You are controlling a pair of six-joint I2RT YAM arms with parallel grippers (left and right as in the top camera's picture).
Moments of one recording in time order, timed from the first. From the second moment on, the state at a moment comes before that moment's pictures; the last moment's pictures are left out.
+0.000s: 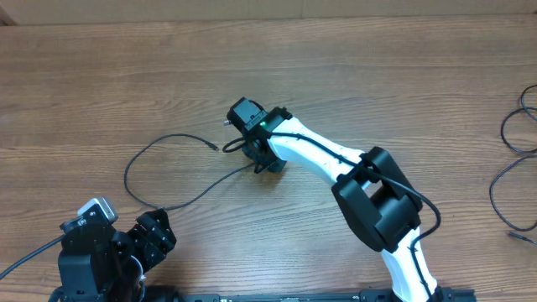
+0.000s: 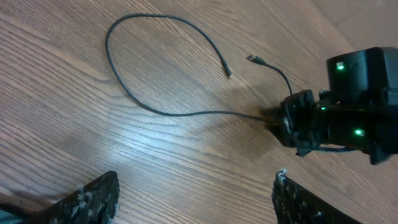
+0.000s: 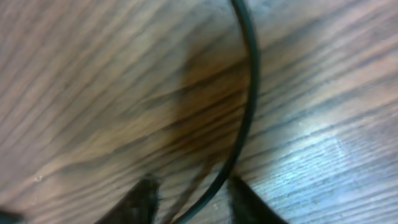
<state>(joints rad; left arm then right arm) 0.01 0.52 1.04 -1.33 0.02 -0.68 0.75 2.21 1.65 -0.84 0.09 1.33</state>
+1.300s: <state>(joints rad) 0.01 0.52 1.03 -1.22 0.13 -0.68 -0.54 2.16 2.16 -0.97 0.10 0.48</state>
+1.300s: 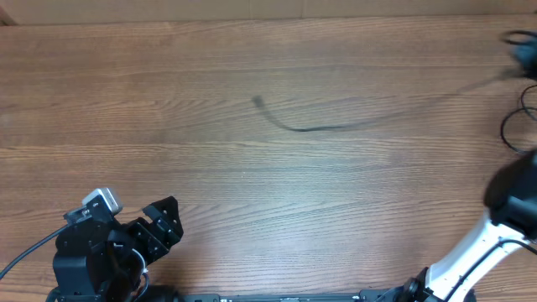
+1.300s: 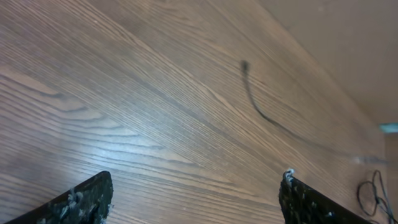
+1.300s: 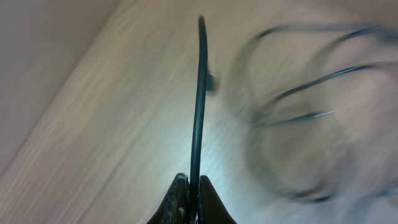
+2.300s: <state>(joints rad) 0.01 0.53 1.03 -1.18 0.23 -0.68 -0.67 2.03 2.21 -1.13 -0.42 0.46</state>
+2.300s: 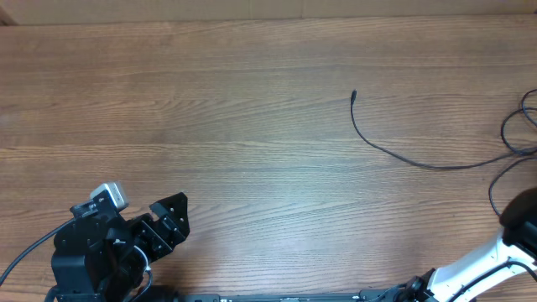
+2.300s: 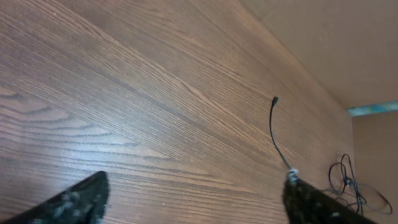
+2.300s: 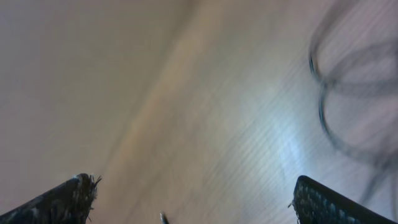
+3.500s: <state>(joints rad) 0.01 0.53 1.03 -1.23 0.15 -0.67 -0.24 1.43 1.23 -1.13 0.06 0.76</state>
